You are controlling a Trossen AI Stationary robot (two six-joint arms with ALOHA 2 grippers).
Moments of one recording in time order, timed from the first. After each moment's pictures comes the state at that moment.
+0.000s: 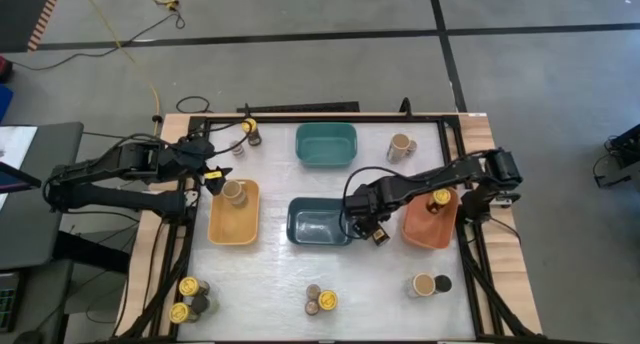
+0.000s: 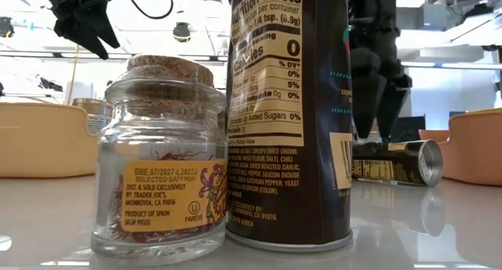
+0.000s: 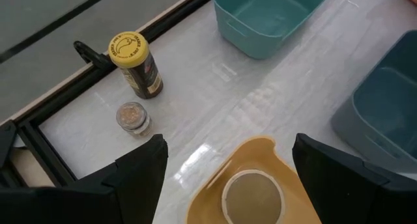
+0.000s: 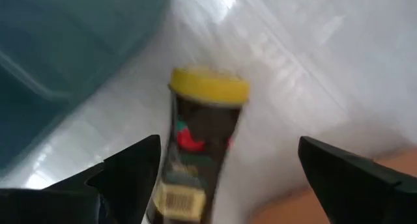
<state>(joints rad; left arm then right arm) 0.12 0.69 0.97 -1.09 -0.46 -0.49 0.12 1.74 1.23 -1.02 0.08 0.87</state>
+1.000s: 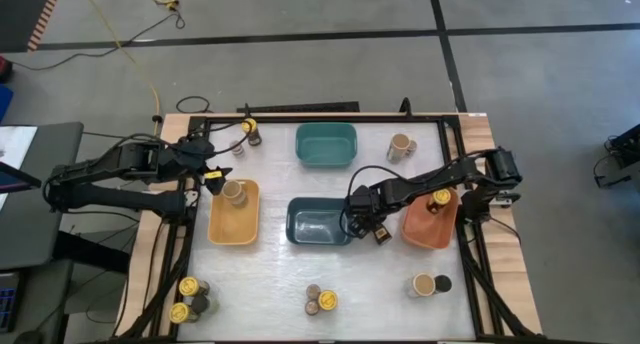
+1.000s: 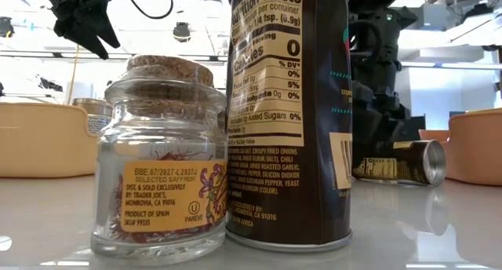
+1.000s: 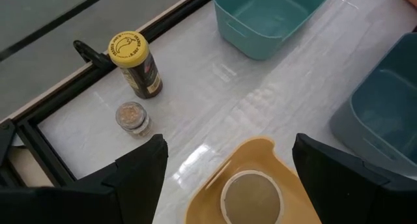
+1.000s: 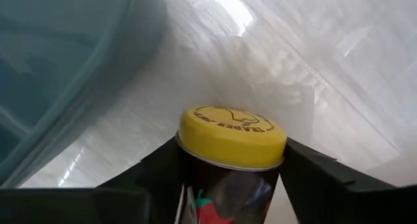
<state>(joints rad) 0.12 0.69 0.97 -1.09 -0.46 -0.50 0.09 1.73 1.06 -0.75 0.08 0.89</state>
